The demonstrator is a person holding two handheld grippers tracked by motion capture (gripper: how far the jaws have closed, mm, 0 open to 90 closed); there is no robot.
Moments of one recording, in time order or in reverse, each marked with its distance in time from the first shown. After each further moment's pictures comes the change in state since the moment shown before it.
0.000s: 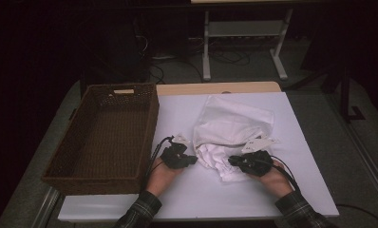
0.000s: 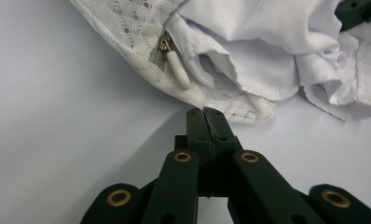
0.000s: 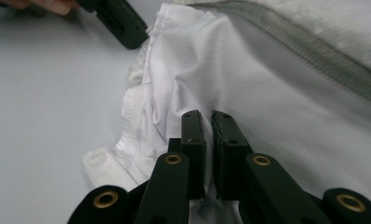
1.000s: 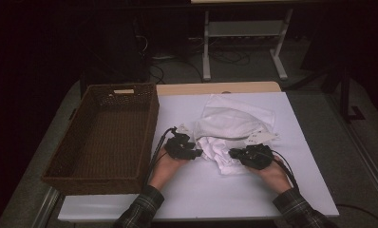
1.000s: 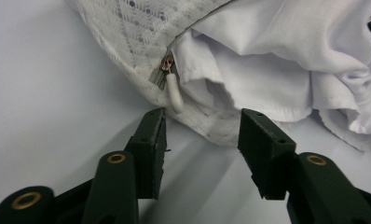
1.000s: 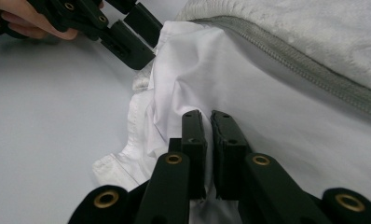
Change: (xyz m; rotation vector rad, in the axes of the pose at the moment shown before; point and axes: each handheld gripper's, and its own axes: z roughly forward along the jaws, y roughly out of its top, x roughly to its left) left arm 0.016 0.023 0.015 -0.037 0.070 0.008; right arm -0.014 0.005 0.002 -0.057 -0.019 0.069
